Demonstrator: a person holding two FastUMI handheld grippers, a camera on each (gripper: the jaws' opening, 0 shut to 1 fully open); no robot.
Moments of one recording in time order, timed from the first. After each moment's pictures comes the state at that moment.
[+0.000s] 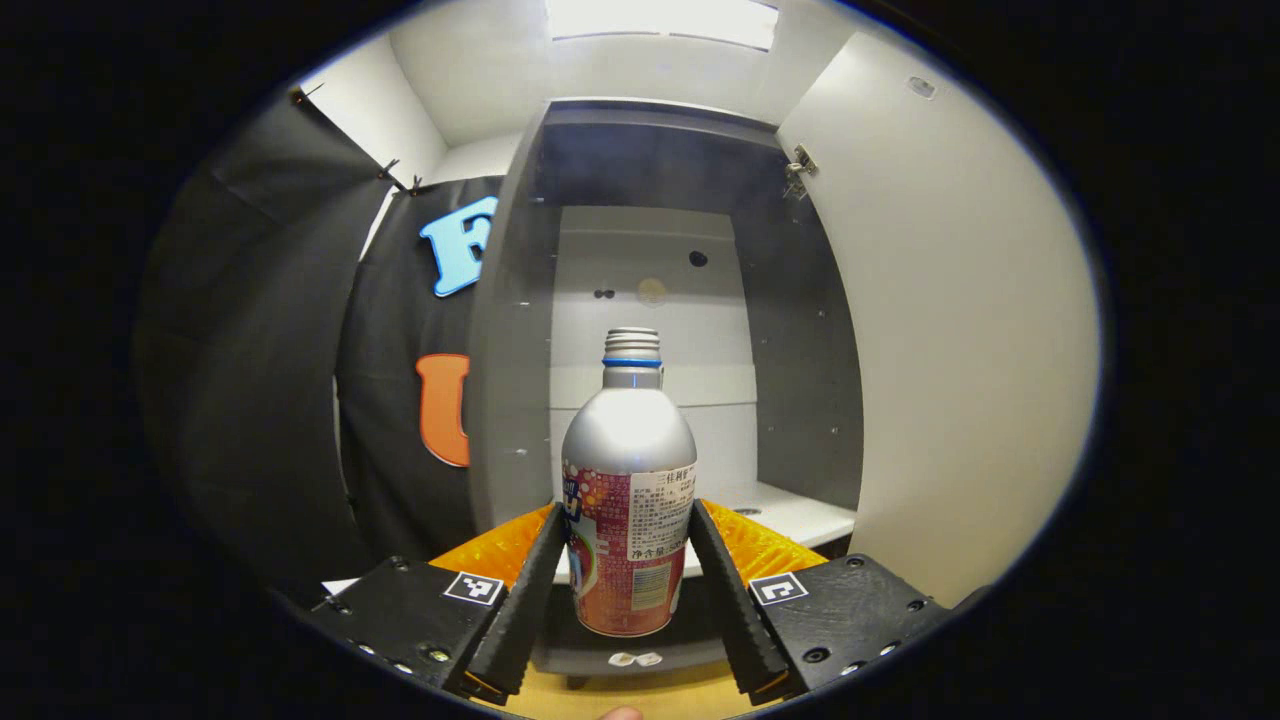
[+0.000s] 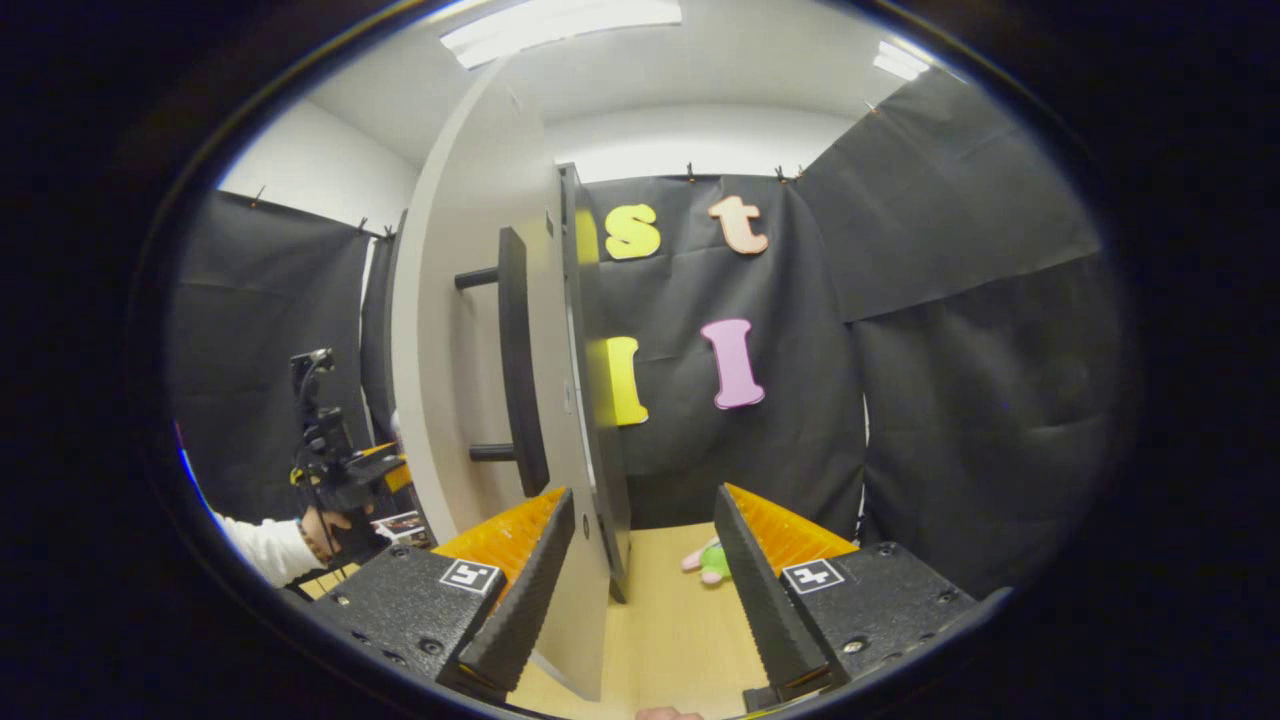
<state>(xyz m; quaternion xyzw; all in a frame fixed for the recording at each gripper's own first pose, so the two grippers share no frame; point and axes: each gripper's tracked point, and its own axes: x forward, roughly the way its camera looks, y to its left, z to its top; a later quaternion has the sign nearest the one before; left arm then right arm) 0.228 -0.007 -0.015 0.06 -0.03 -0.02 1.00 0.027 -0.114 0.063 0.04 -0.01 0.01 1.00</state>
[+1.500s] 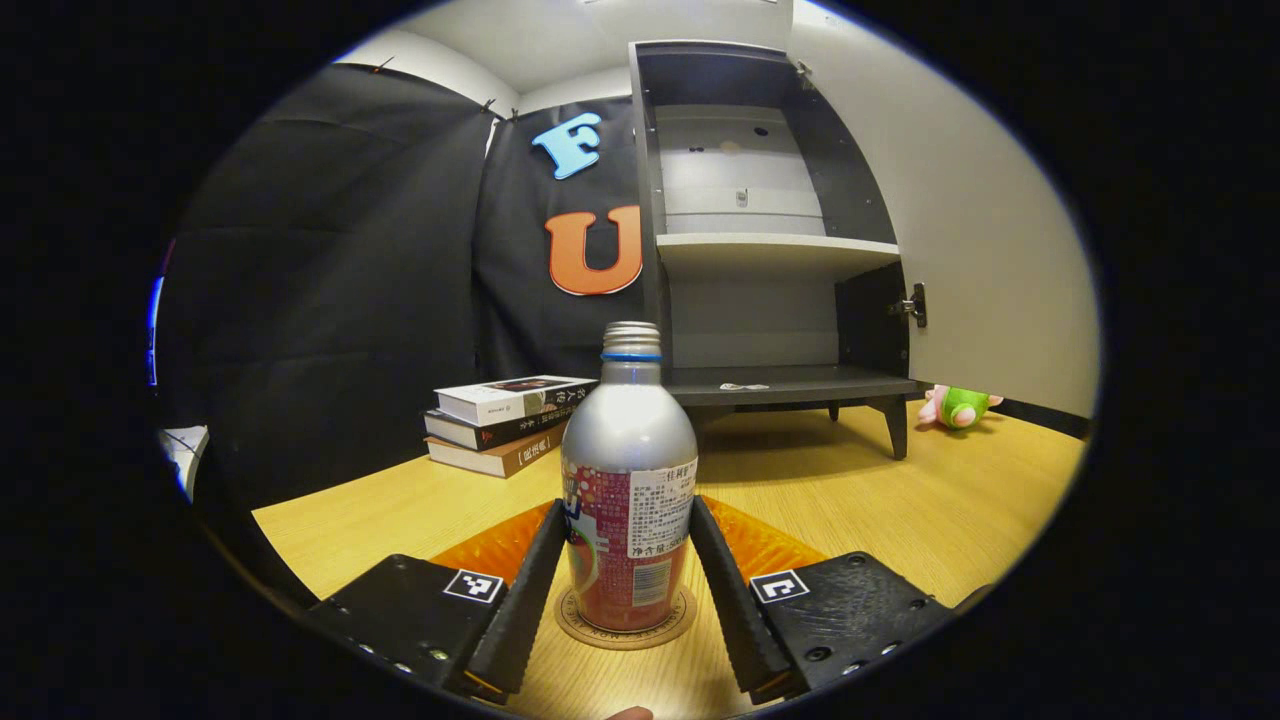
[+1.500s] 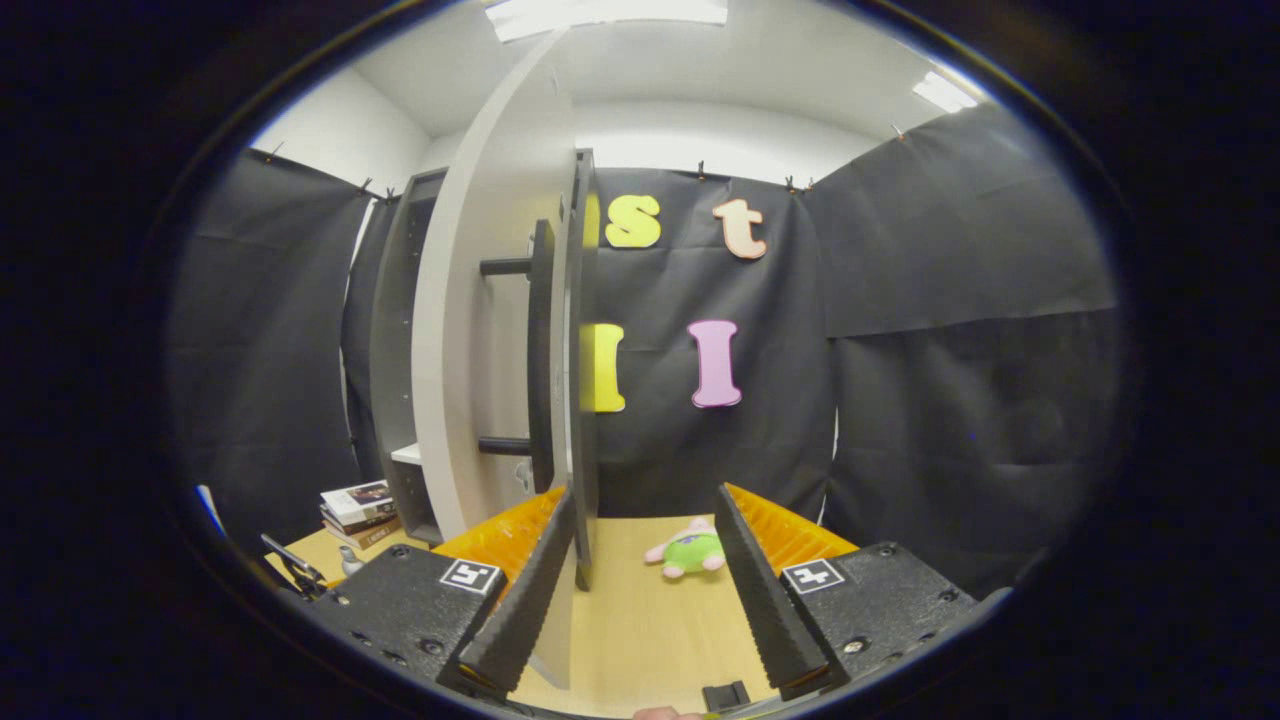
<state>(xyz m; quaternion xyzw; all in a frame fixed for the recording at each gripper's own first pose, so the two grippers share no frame) 0.058 0.064 -0.284 0.06 0.09 0.11 0.99 0.018 -0.114 0.066 -0.02 0.01 -0.02 1.00</state>
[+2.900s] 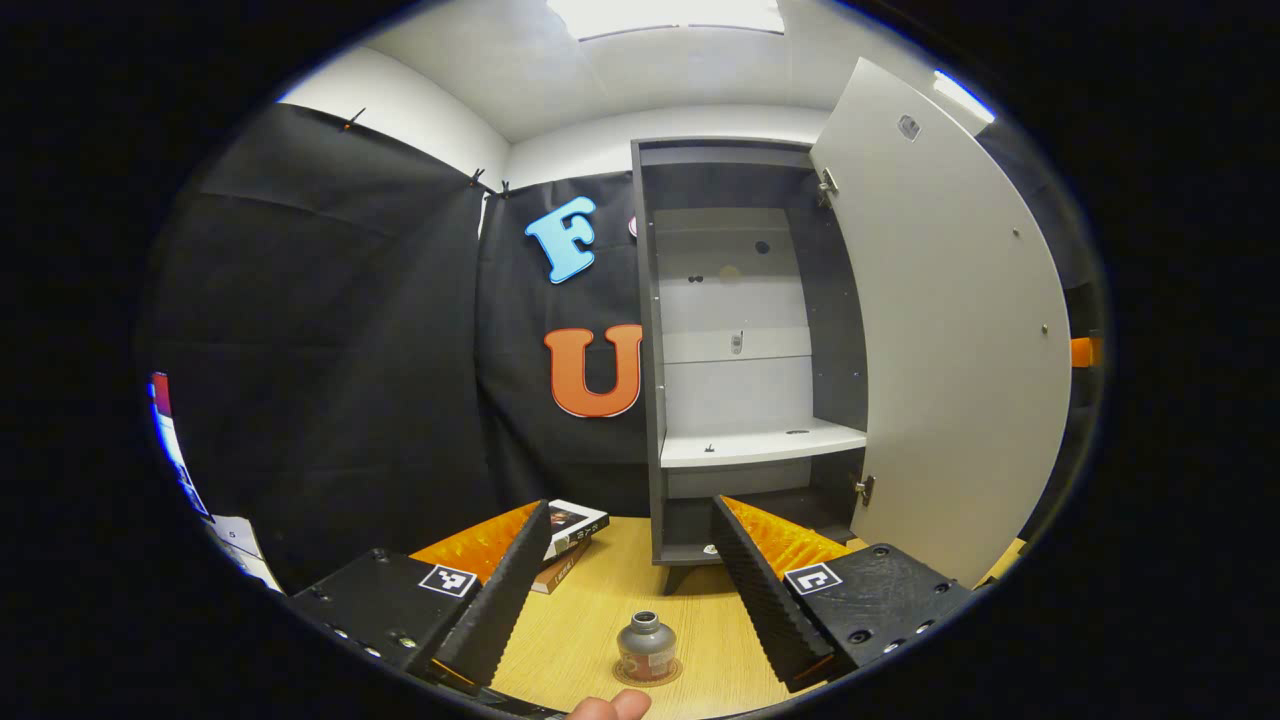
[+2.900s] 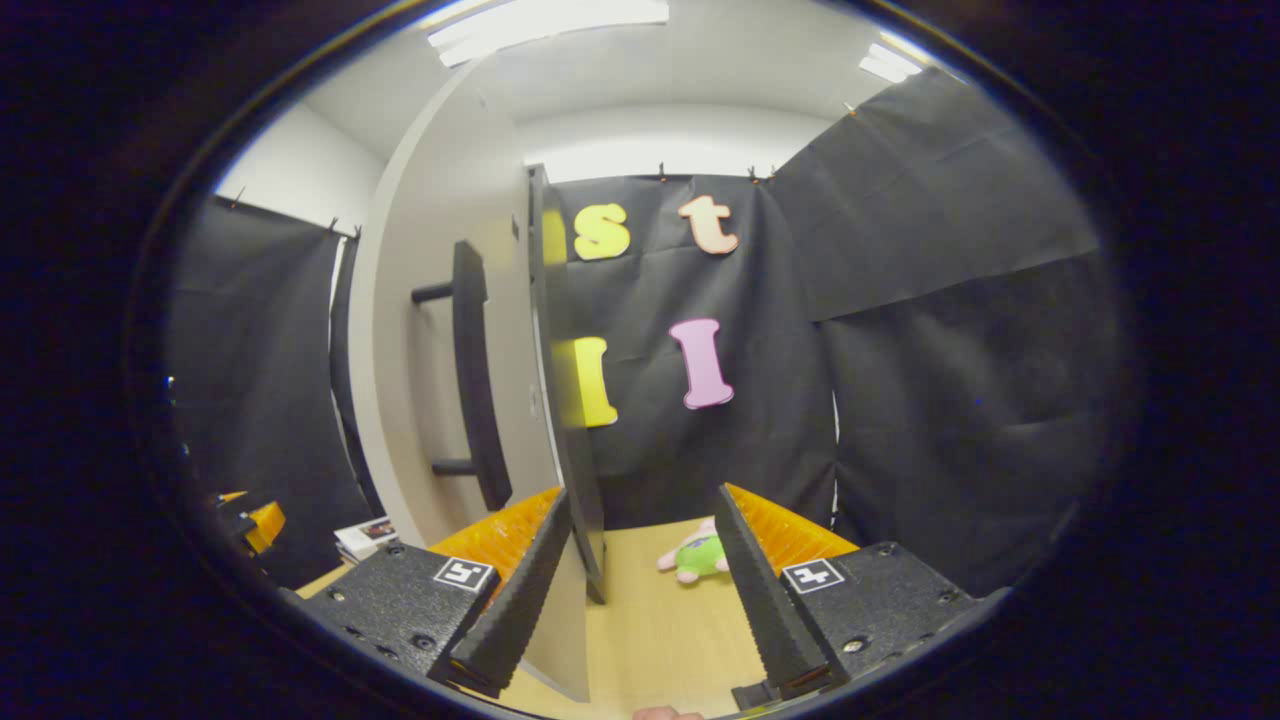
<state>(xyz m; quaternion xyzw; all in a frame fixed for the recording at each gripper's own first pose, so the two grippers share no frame) 0.014 0.042 0.009 0.07 0.02 0.09 0.99 0.032 -0.141 0.084 0.06 -0.03 -0.03 1.00</state>
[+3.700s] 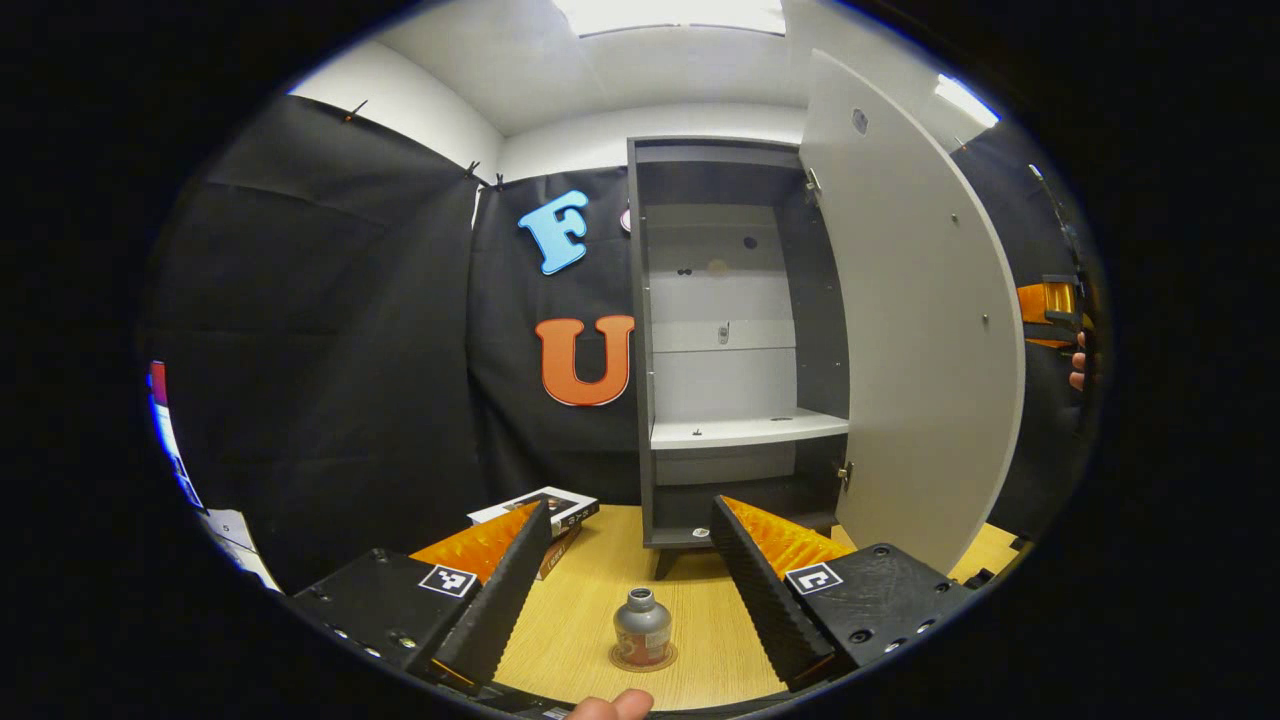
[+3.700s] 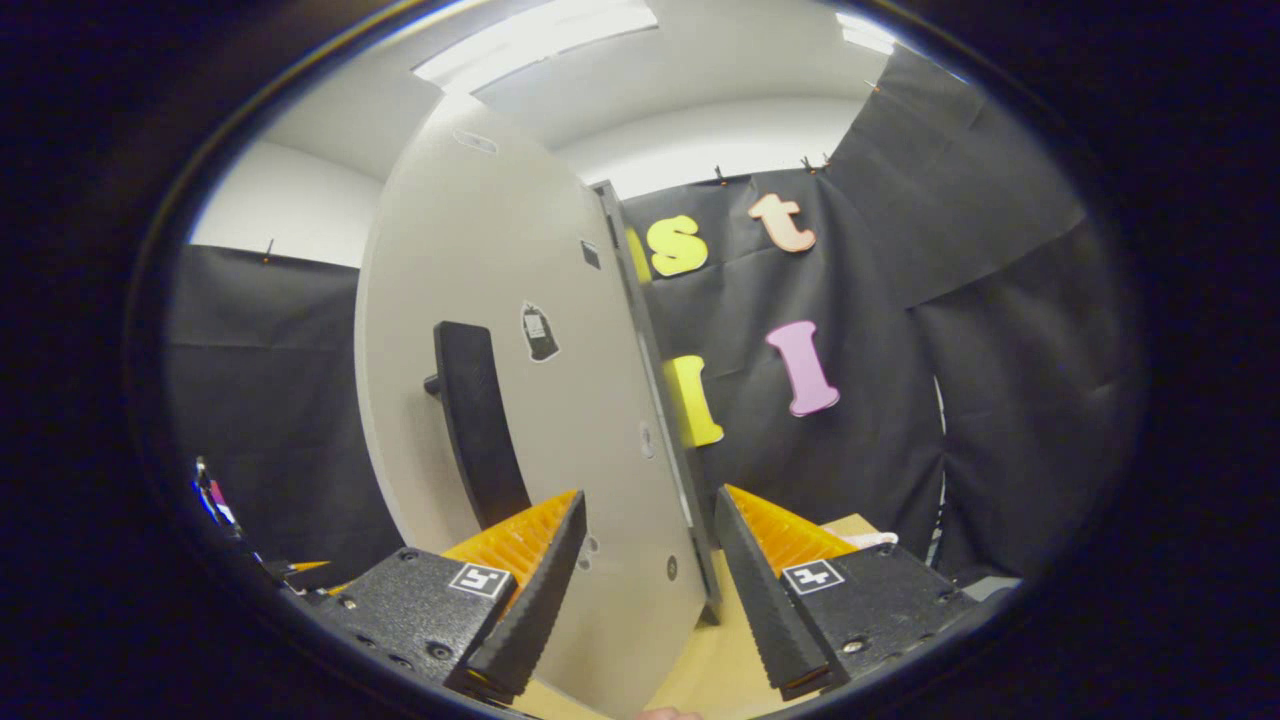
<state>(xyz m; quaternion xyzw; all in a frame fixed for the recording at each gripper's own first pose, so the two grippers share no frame) -0.010 0.053 -0.024 0.06 0.04 0.07 1.00 0.061 -0.019 0.102 0.10 -0.03 0.12 0.99</state>
